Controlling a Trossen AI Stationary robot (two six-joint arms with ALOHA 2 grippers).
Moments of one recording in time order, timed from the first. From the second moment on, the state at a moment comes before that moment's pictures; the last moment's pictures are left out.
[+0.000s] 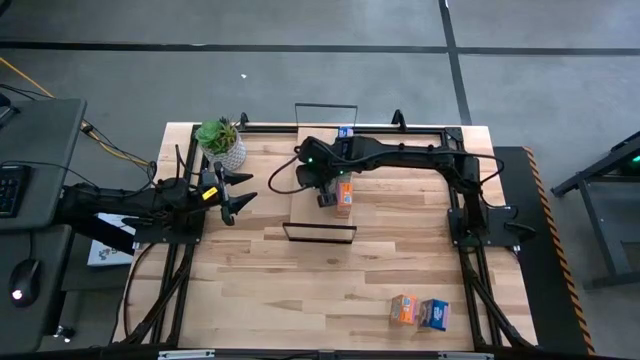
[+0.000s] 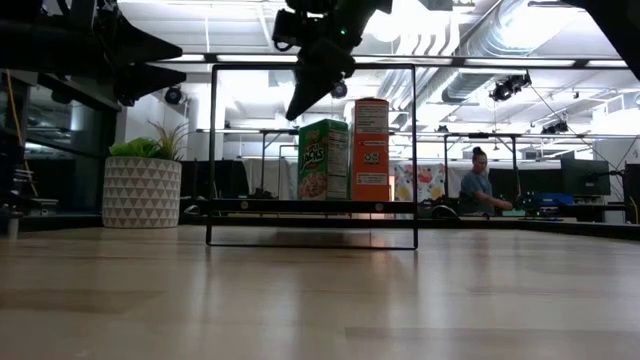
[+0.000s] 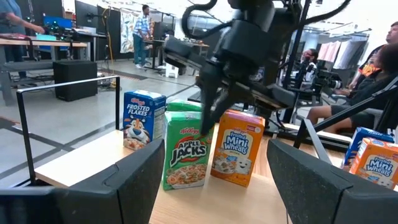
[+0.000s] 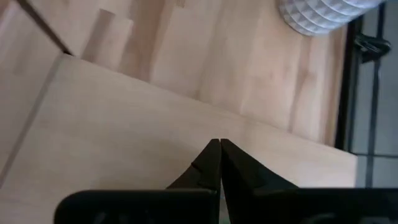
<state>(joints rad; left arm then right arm) -0.03 0.28 0.13 0.20 -0.34 -0.11 -0.16 2.03 1.90 -0.85 0.03 -0.51</state>
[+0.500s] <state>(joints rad) -0.03 0.28 0.13 0.20 -0.34 -0.11 -0.21 2.03 1.90 -0.89 0.11 -0.51</state>
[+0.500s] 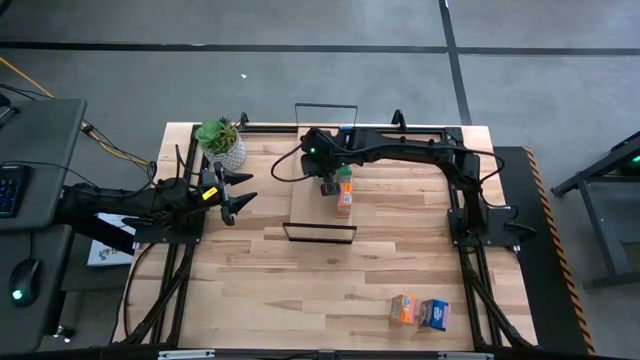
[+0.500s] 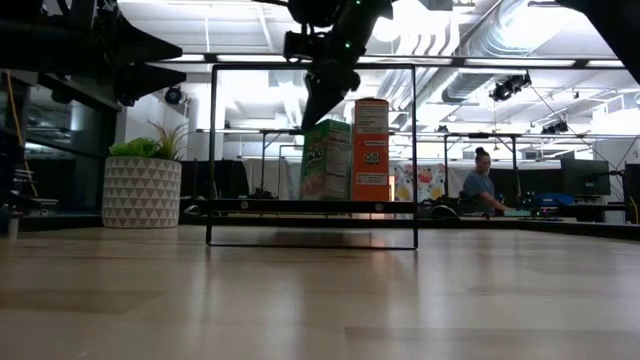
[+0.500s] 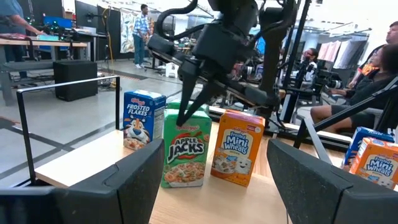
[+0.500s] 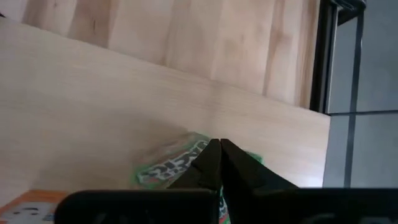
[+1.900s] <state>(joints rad) -0.03 0.28 0.13 0.18 -0.34 -0.11 -0.15 2.02 1.93 -0.99 -0.09 -0.39</state>
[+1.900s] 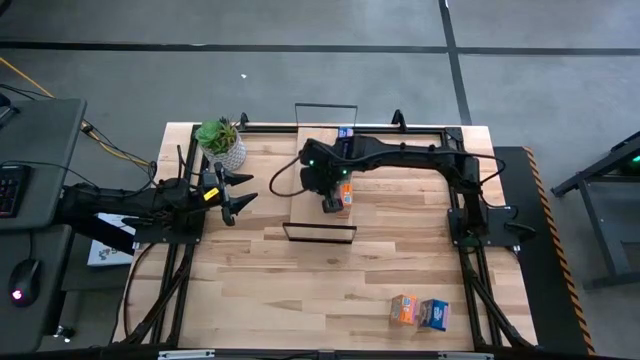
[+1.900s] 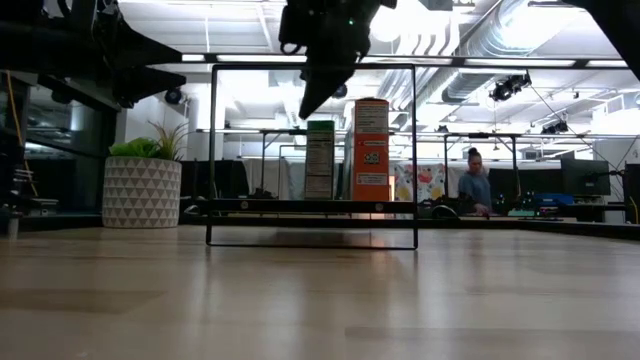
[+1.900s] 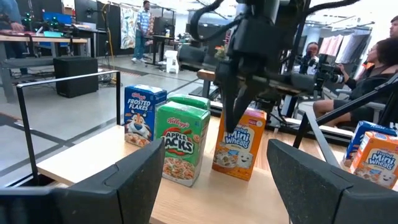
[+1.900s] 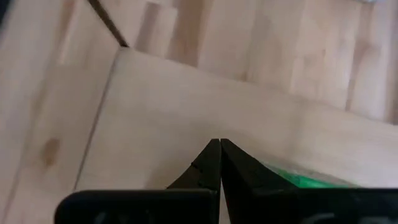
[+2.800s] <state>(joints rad) -0.03 0.28 0.13 0.18 -0.34 -0.11 -0.18 2.02 1.90 -0.95 0.10 -0.37</state>
